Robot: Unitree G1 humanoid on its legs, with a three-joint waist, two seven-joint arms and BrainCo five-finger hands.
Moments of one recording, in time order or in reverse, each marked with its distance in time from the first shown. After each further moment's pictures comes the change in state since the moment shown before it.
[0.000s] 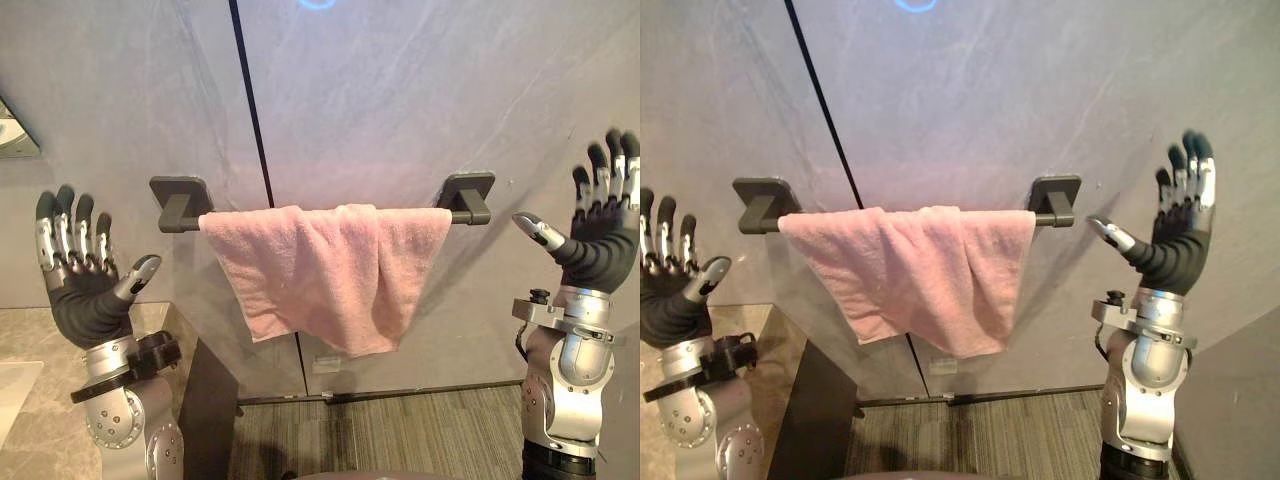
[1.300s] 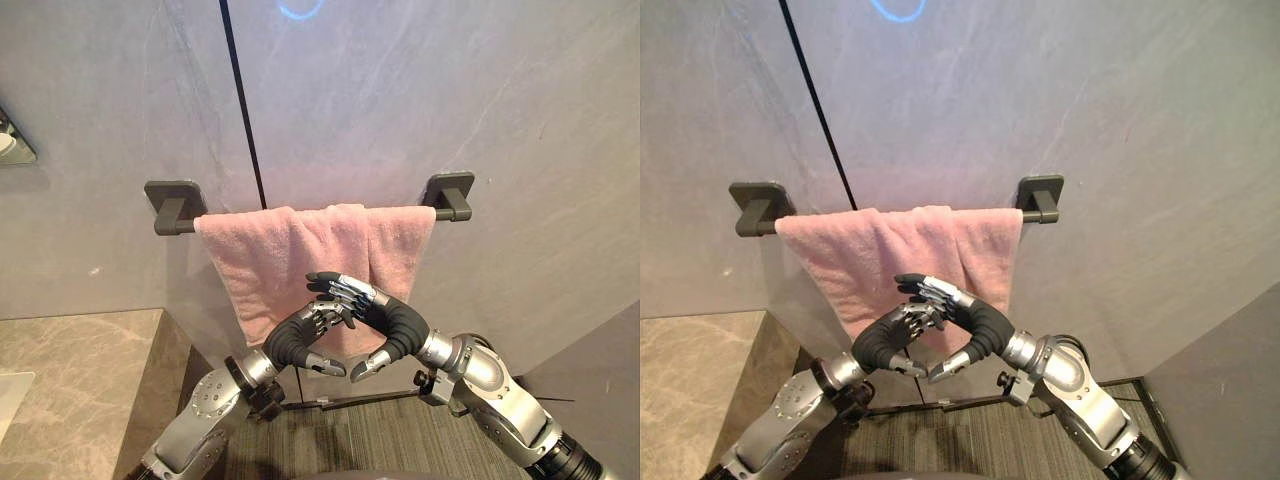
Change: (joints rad) left arm -0.122 0.388 -0.666 0.392 -0.160 0.154 -0.388; right arm -0.014 -0.373 0.707 0.296 0.281 0.061 0.426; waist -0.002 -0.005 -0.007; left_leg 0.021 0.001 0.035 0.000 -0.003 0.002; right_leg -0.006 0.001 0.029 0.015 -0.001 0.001
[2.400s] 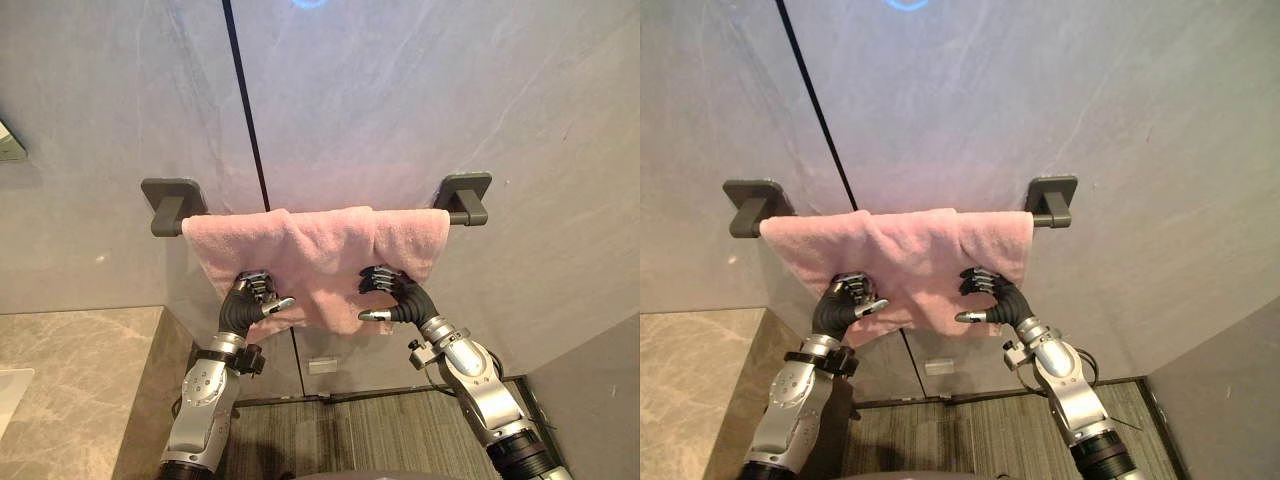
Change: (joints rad) left arm 0.000 -0.315 0.402 0.203 0.185 -0.051 0.209; right arm -0.003 0.257 -0.300 0.300 -0.315 0.060 -0.200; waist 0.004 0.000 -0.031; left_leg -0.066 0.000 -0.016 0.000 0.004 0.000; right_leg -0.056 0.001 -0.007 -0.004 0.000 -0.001
